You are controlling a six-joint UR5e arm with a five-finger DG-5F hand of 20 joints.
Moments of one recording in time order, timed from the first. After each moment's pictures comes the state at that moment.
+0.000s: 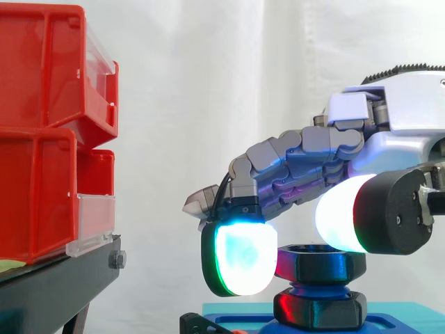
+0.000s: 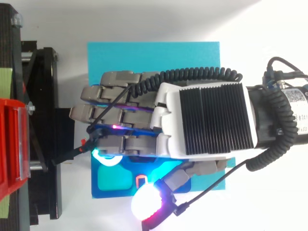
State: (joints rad) arm 0.14 -2.20 -1.28 -2.80 -1.55 -1.34
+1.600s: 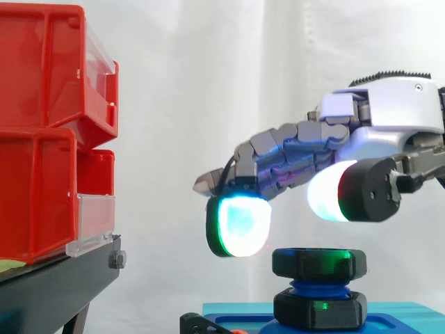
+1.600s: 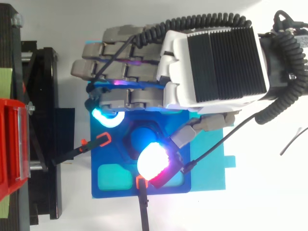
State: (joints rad) arm 0.04 -2.20 -1.25 -2.80 -1.68 -1.37
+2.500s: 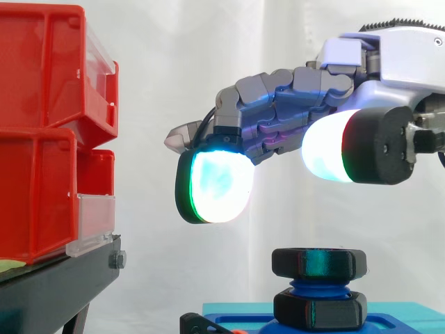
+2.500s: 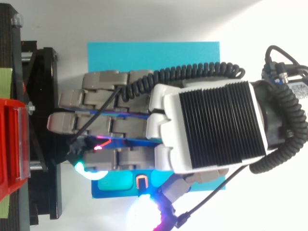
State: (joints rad) arm 0.12 -2.20 -1.25 -2.73 -1.65 -1.41
